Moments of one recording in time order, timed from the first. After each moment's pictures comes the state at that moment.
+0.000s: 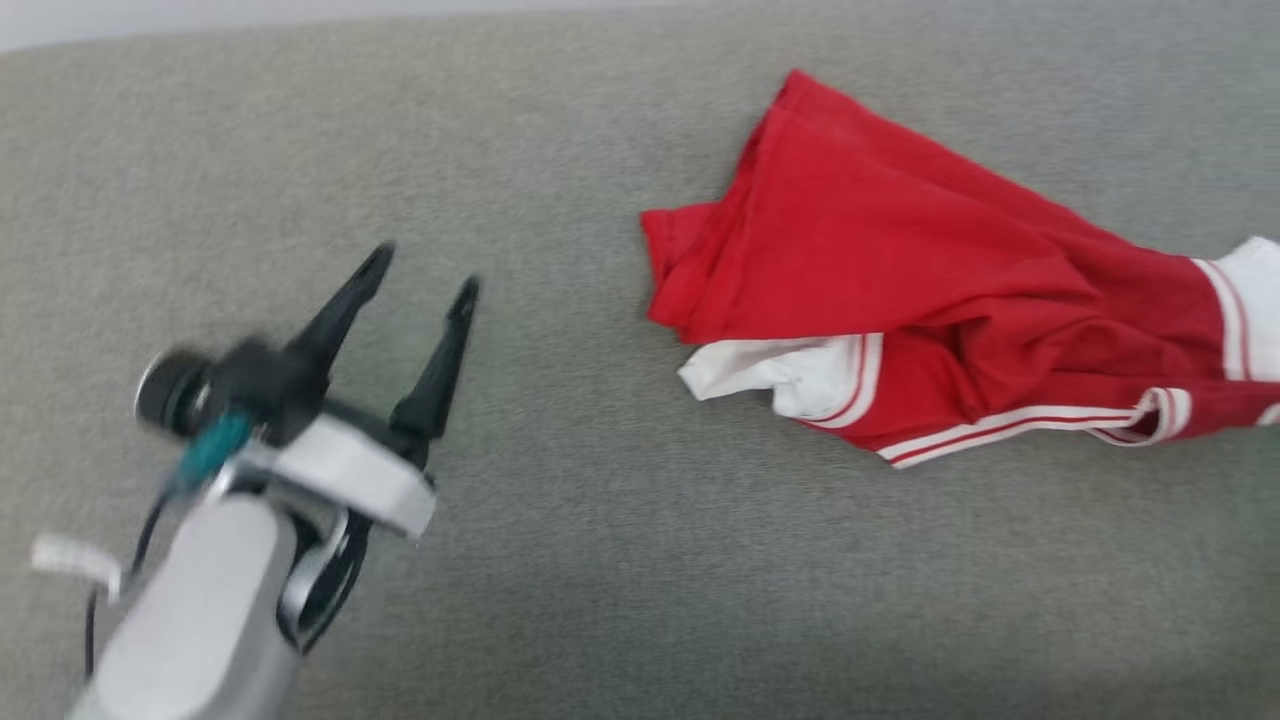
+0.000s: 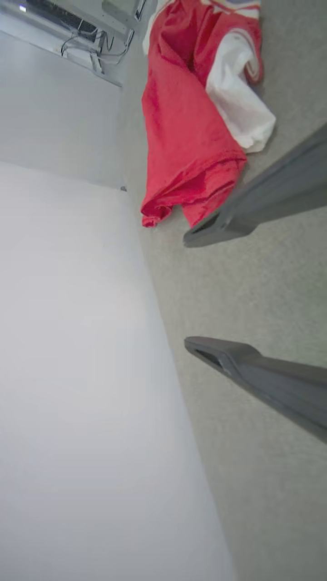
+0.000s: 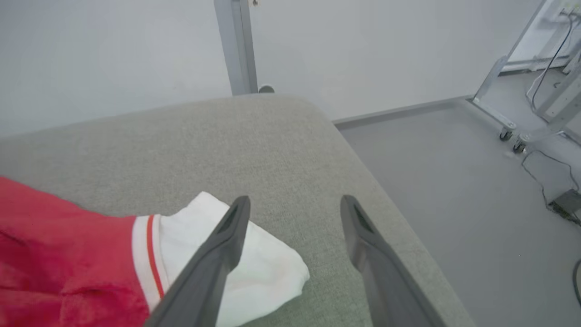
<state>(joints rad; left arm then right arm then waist) -0.42 0.39 -0.38 0.19 -0.38 -0.13 -0.22 -0.39 -0.65 -0.15 0.63 0.63 0.13 -0.04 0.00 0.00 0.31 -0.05</state>
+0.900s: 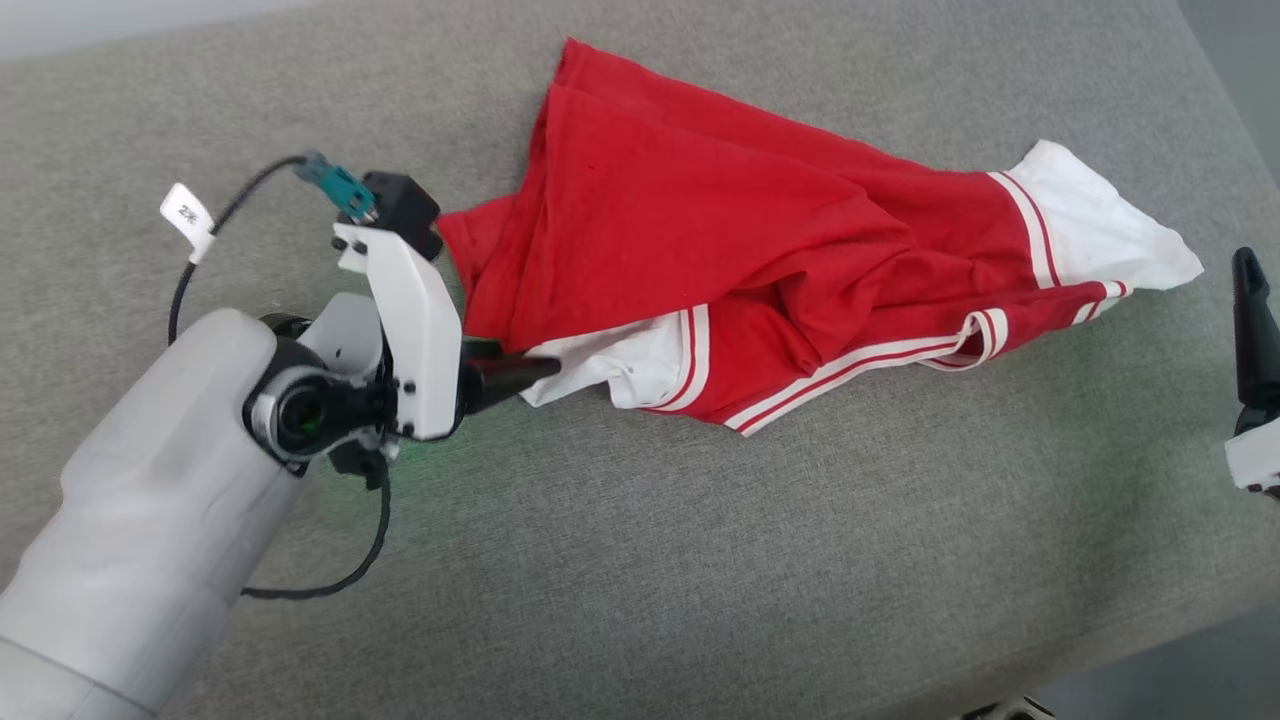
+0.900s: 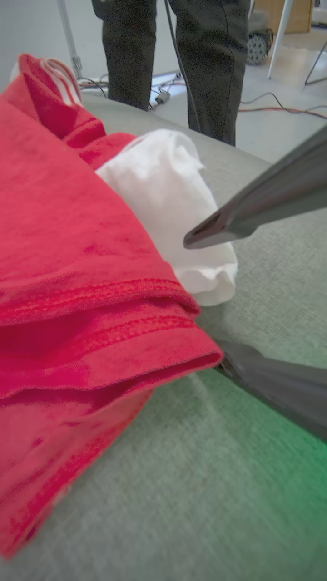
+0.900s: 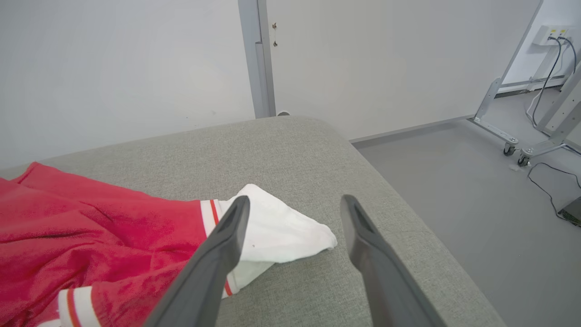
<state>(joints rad) -0.87 0.50 -0.80 0.48 -1.20 -0.12 0.75 -0.34 -0.40 -0.12 0.30 0.53 0.13 -0.06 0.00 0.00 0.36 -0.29</state>
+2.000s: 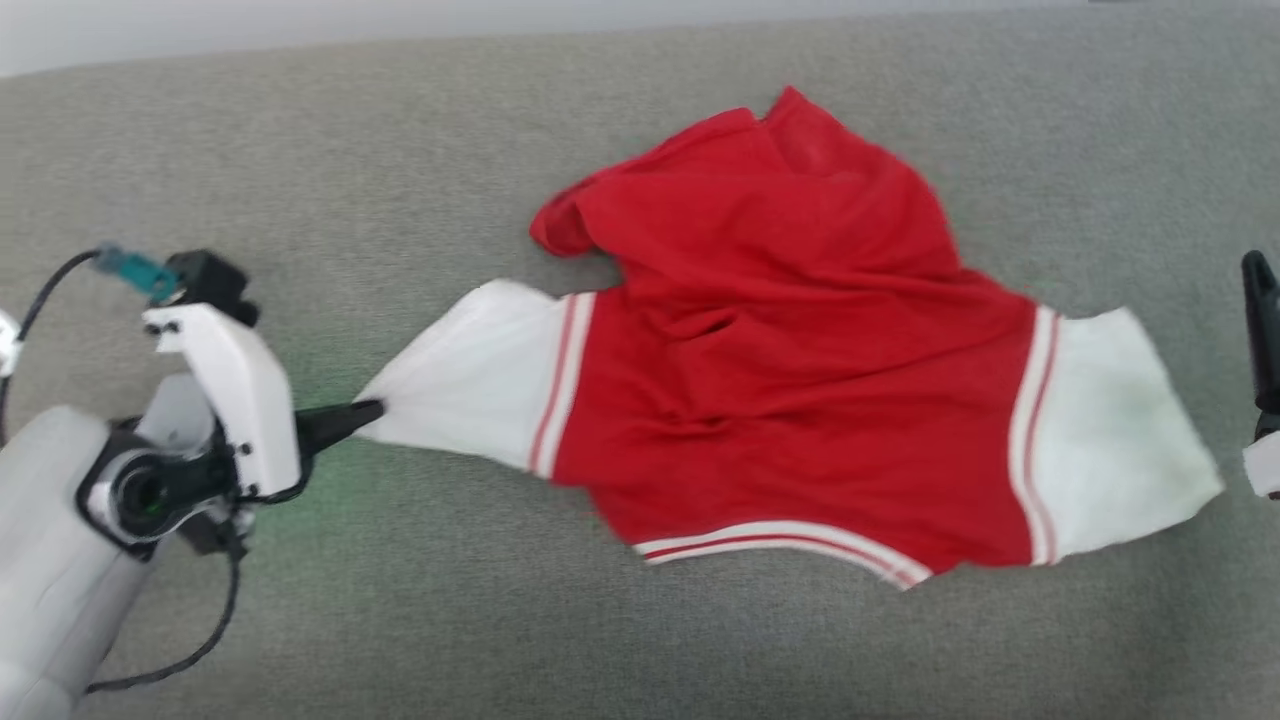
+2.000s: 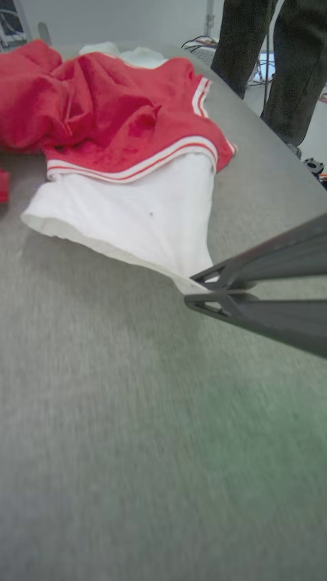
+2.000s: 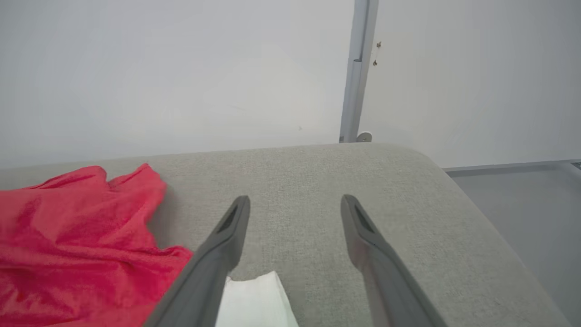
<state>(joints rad) -0.70 0.69 -0.71 0.45 -1.35 -0.12 0.64 -0.29 -0.40 -0.16 0.18 0.46 0.13 0.06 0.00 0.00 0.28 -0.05</state>
